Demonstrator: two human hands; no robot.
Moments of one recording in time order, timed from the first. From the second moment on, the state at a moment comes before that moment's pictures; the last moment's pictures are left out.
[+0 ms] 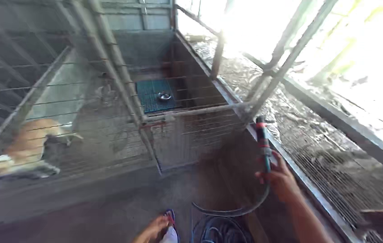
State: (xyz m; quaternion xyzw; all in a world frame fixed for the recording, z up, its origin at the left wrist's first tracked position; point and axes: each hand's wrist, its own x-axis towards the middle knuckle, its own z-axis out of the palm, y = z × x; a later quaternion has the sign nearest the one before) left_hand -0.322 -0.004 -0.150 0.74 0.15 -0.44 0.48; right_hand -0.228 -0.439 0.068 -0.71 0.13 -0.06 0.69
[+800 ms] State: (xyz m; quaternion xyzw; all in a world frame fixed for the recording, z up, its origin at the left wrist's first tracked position) left_hand 0.039 -0.027 0.098 0.25 0.17 -0.24 0.92; right_hand -0.048 -0.159 0.259 -0.94 0.02 0.32 0.12
